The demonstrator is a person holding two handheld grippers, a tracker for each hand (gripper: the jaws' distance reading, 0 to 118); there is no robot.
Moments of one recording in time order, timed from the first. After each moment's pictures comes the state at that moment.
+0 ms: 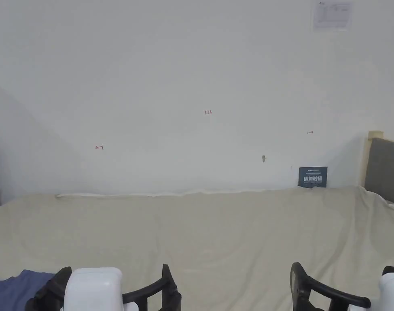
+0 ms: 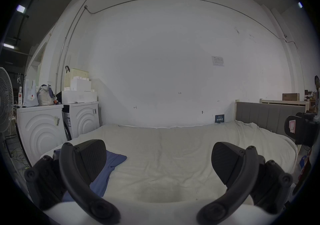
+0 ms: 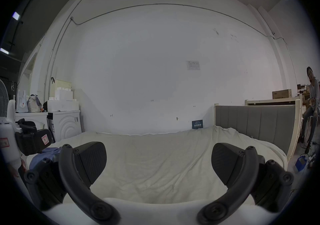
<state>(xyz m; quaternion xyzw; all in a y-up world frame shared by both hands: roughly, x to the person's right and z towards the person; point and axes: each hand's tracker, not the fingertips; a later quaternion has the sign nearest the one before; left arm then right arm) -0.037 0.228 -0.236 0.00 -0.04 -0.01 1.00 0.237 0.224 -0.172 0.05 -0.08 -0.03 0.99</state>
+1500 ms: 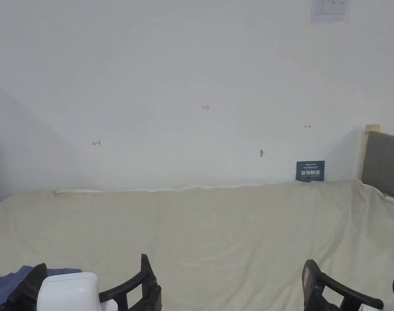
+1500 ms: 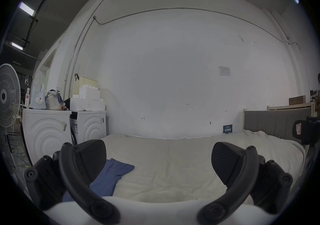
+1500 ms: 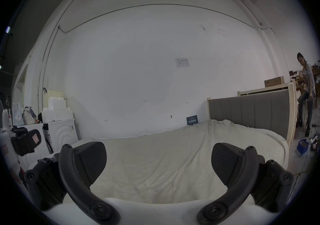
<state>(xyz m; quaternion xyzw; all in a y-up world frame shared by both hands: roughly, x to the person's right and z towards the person) -0.052 0.215 -0.233 0.06 -0.01 0.00 1.00 0.247 0.207 -0.167 0.06 -0.12 -0.08 0.99</state>
